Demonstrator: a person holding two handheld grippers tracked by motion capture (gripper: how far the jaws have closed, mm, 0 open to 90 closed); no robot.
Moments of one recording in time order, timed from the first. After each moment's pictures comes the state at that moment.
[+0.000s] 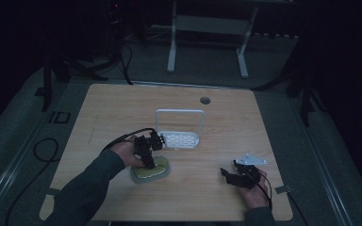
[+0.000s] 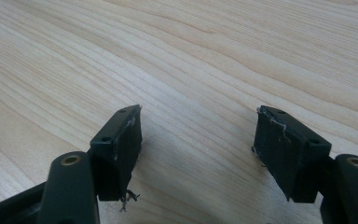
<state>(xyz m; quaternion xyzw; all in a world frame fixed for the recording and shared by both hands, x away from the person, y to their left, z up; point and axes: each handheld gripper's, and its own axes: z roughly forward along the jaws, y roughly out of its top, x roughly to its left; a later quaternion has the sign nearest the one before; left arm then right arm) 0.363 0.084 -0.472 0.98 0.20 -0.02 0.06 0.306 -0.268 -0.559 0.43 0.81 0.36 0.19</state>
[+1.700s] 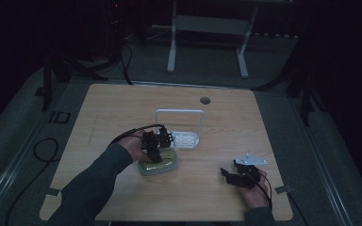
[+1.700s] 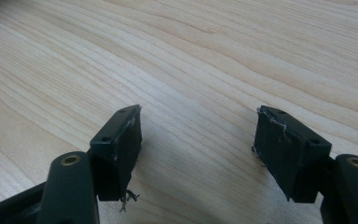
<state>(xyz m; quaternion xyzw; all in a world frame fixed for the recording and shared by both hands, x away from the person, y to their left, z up) 0.364 0.060 -0.452 0.99 0.14 0.03 0.07 0.307 -0.268 -0.559 0.43 0.81 0.36 0.19</state>
